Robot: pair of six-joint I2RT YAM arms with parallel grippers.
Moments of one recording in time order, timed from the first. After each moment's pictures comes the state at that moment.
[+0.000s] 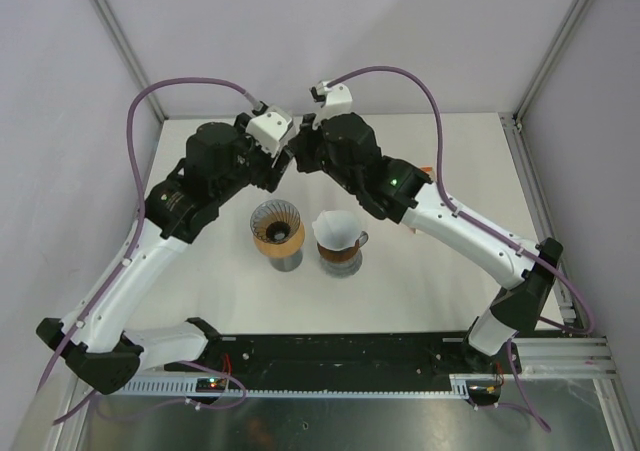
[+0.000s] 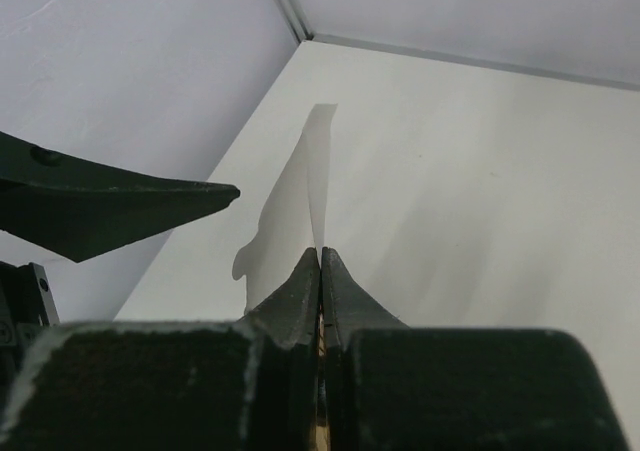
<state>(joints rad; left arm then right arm) -0.61 1.16 1.46 -0.63 -0.09 0.28 0.97 1.64 1.79 -0.32 0.32 0.41</state>
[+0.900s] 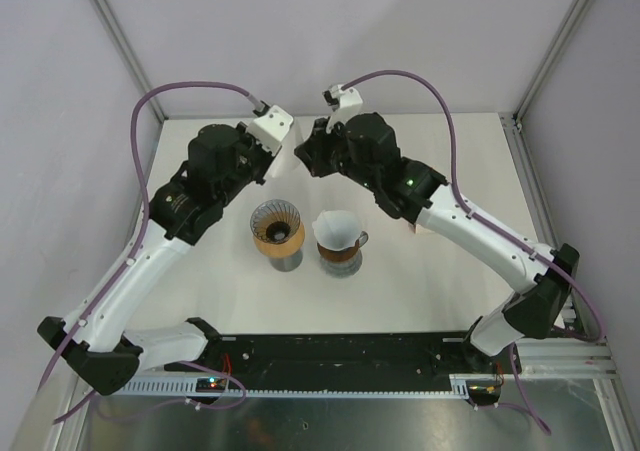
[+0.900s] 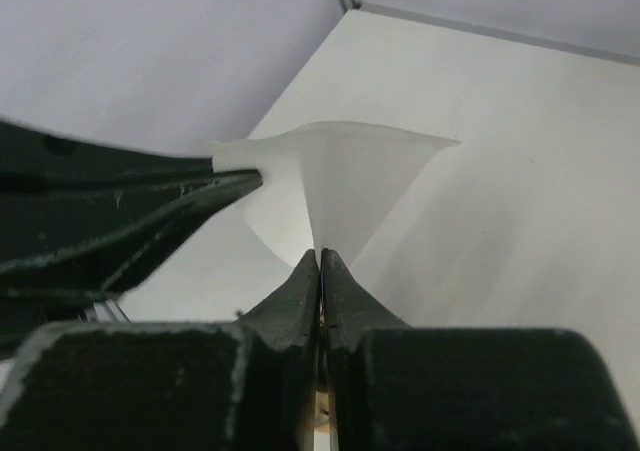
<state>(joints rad) -0.62 1.16 1.41 -0.53 -0.20 0.36 0.90 1.56 1.66 -0.27 0.12 0.44</state>
